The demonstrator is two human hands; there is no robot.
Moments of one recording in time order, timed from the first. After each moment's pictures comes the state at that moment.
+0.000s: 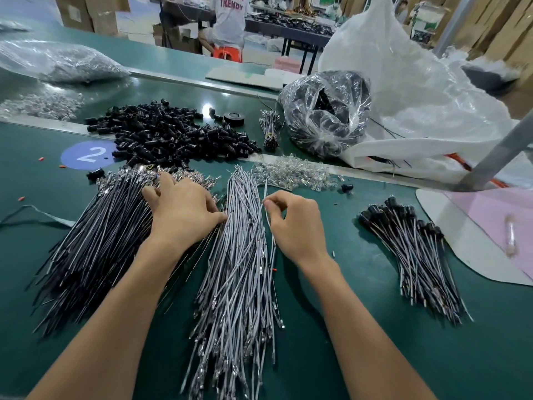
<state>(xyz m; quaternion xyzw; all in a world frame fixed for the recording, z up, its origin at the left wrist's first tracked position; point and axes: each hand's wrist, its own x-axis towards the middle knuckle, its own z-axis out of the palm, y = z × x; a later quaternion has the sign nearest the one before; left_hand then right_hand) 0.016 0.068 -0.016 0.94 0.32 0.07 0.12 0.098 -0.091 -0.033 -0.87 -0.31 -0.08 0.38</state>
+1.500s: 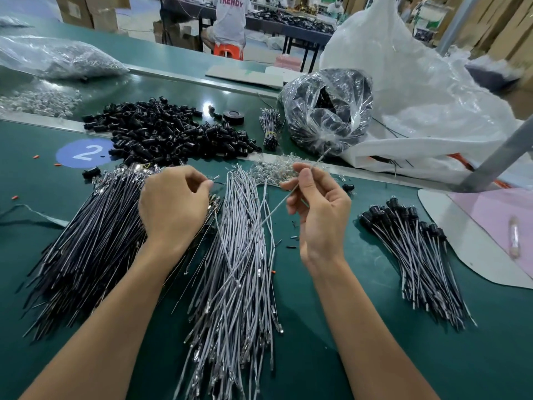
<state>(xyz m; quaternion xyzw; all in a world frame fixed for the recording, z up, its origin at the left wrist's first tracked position) 0.014 0.065 -0.018 0.83 0.33 0.37 0.27 0.090 -0.096 -0.009 -0.52 -0.19 0.05 0.83</state>
